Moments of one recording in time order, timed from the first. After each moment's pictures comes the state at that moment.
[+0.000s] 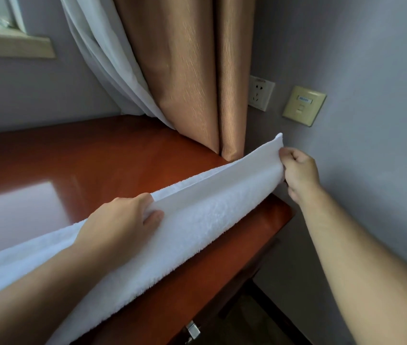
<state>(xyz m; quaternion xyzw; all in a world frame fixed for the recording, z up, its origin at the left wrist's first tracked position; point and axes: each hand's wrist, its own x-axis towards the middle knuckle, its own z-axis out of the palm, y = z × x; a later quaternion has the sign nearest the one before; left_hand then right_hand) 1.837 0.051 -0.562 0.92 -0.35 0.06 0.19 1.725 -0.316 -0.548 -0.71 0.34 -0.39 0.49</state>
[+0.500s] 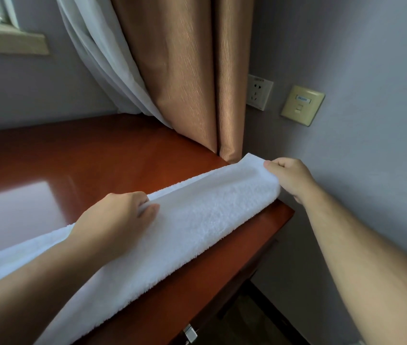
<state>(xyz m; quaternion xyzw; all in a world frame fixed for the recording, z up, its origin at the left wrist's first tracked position) 1.850 0.047 -0.559 0.91 -0.35 0.01 0.21 1.718 -0.321 -0.545 -0.81 0.38 -0.23 0.38</state>
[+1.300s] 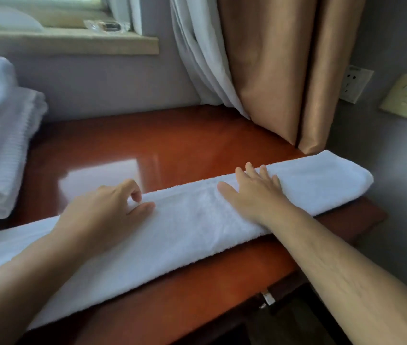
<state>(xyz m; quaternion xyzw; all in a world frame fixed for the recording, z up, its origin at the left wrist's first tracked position) 1.855 0.221 -0.560 0.97 -0.23 0.06 0.10 1.788 -0.068 -0.561 -0.98 0.18 0.04 0.10</state>
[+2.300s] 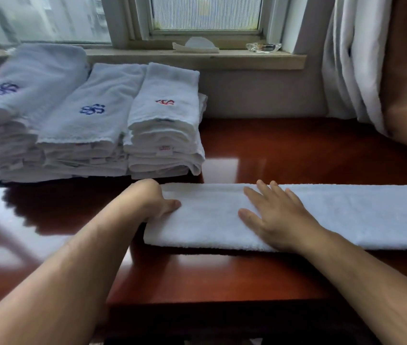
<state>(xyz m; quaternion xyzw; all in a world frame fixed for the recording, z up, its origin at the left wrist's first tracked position) 1.811 0.418 -0.532 0.99 0.07 -0.08 0.13 1.781 0.141 -0.570 -0.99 -0.10 0.05 0.06</state>
